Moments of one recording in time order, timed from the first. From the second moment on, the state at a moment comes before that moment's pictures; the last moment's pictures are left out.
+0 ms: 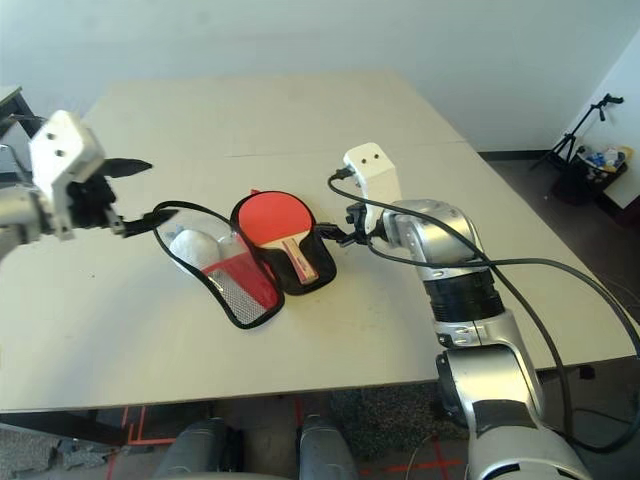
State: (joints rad) left arm -0.40 0.99 0.10 -0.26 -0.29 0.62 -0.92; right arm -0.76 -0.59 0.15 0.21 0.20 0.97 0.65
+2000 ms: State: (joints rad) left arm -0.61 0.64 -0.24 -0.19 -0.10 0.51 -0.94; right arm -0.66 -0.55 -0.01 0.46 0.24 0.76 0.88
